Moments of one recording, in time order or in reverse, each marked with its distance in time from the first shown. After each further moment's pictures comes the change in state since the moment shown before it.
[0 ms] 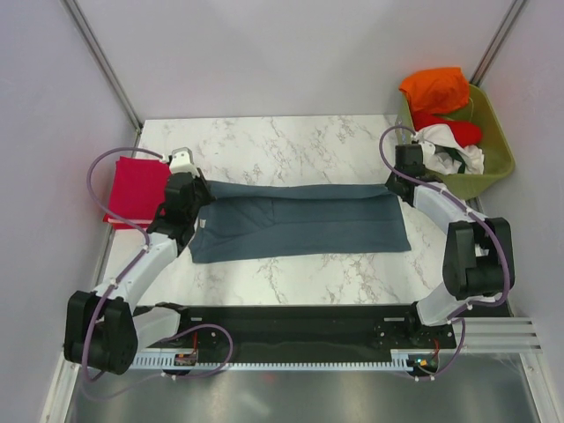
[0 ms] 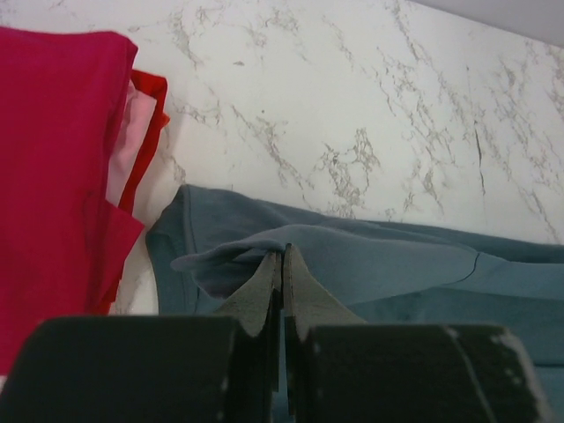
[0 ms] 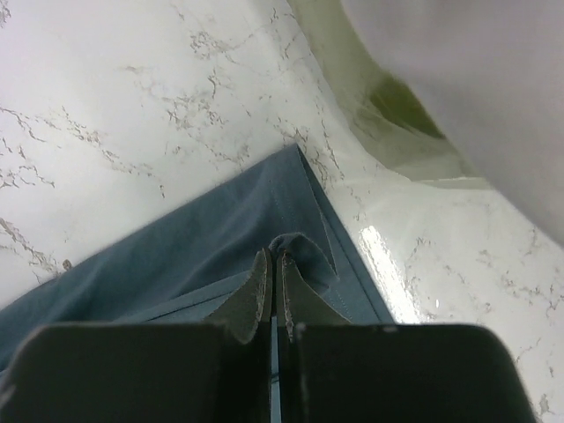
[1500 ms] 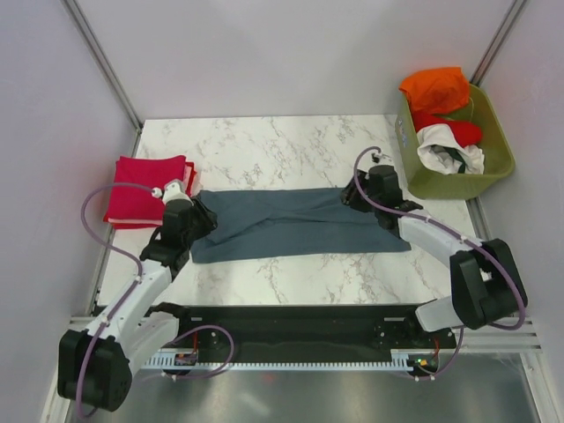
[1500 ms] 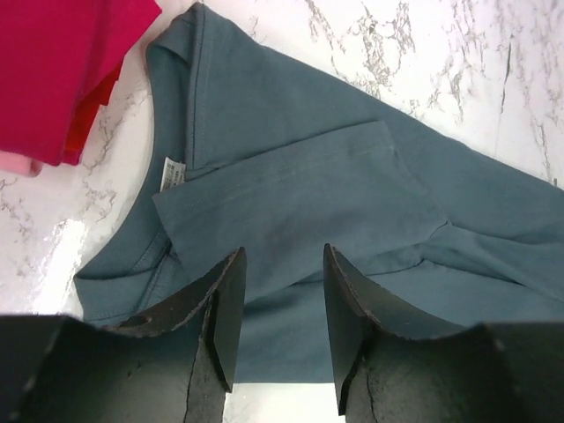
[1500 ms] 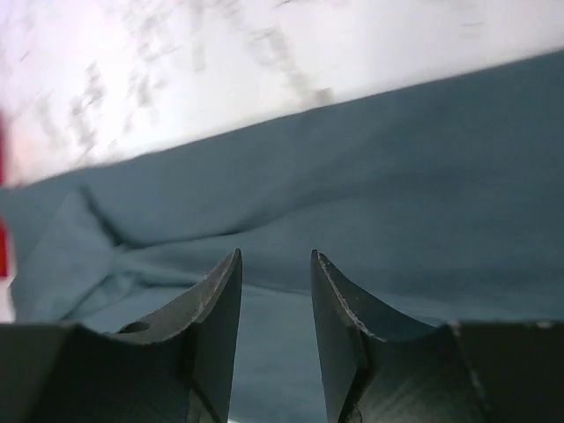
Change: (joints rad) left arm -0.006 -0.291 -0.231 -0.264 0.035 -0.281; right arm 0.222 -0.228 -0.304 0.255 -0.277 0.168
